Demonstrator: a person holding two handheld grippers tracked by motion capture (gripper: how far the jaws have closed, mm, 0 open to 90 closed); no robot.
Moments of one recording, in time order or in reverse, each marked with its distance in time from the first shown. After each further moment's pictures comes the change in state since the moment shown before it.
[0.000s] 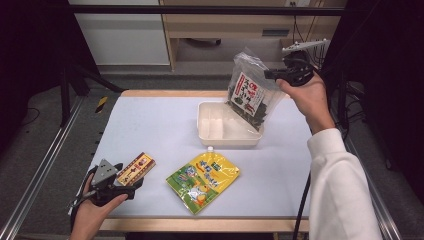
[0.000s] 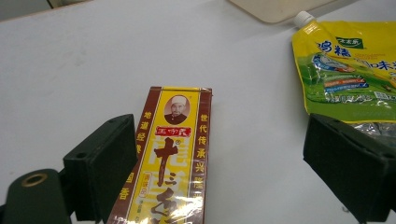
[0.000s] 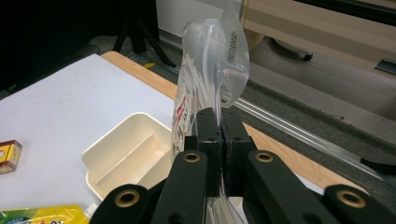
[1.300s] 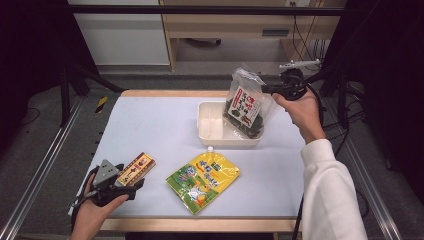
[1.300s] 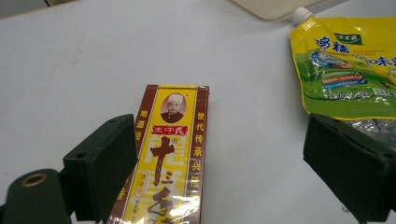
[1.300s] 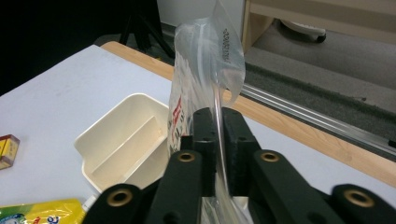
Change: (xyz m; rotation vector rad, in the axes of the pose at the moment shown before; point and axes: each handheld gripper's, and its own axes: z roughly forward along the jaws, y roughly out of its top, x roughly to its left) left arm -0.001 0.000 0.001 0.010 -0.005 0.007; right arm -0.008 -0.046 0.031 0.016 0.033 0.081
